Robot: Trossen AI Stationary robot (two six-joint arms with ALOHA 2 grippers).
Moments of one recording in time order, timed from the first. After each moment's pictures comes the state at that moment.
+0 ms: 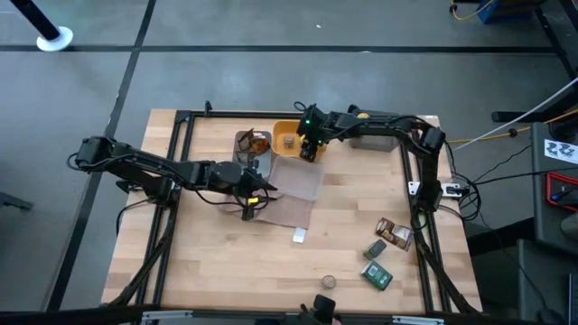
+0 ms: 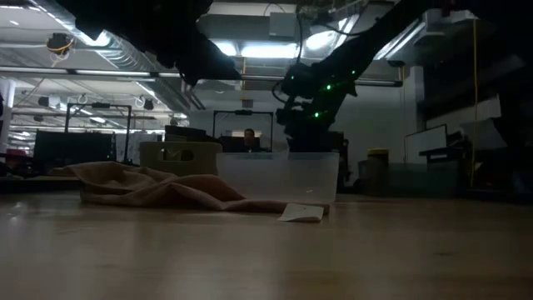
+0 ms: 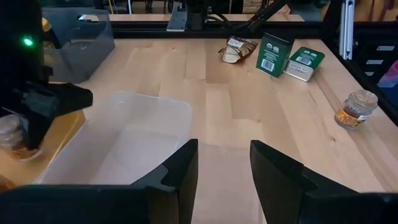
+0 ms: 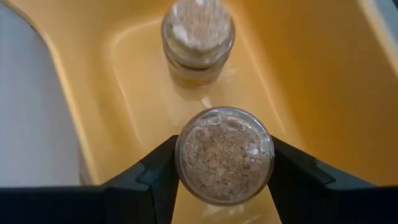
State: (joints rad) left arm -0.07 1.26 0.66 0.17 -0.07 -0.03; right arm -0.48 1.97 1.36 -0.41 -0.02 -0.13
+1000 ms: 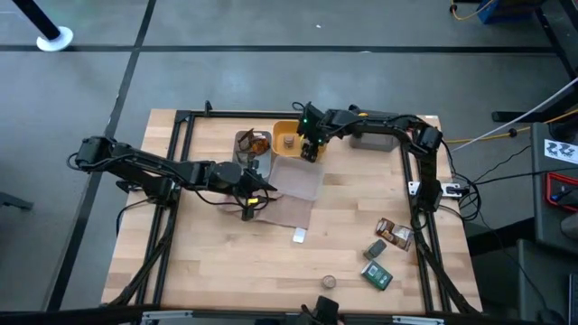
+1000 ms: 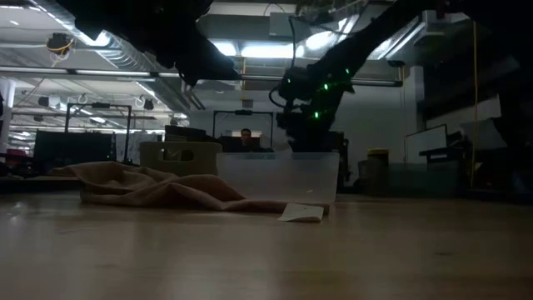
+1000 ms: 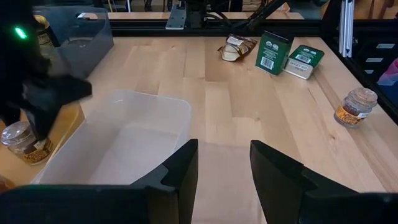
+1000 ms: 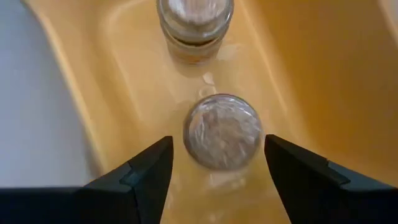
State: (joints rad) left arm -0.07 1.26 0.66 0.17 -0.07 -0.03; right arm -0.48 1.99 1.45 -0.59 -0.02 -0.11
